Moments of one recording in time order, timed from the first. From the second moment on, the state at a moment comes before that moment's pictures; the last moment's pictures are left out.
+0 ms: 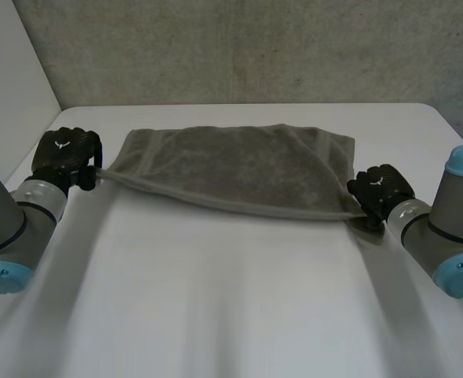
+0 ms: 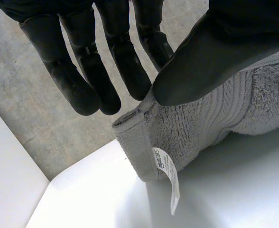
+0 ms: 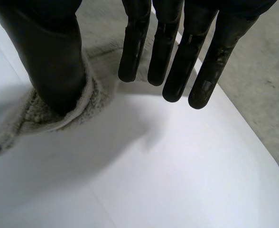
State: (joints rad) left arm 4.58 -2.03 -1.65 3.65 -1.40 3.37; right arm 1.78 -0.95 1.48 -0.18 1.42 2.46; left_hand 1.47 1.52 1.55 1.53 1.50; right_hand 0.71 0.72 0.71 0.71 0.51
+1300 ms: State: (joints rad) left arm 4.66 -1.53 -1.85 3.33 -1.29 3.39; right arm 1.69 -1.51 1.59 0.16 1.18 2.12; left_hand 1.47 1.52 1.55 1.53 1.50; right_hand 1.34 1.33 1.35 1.34 1.17
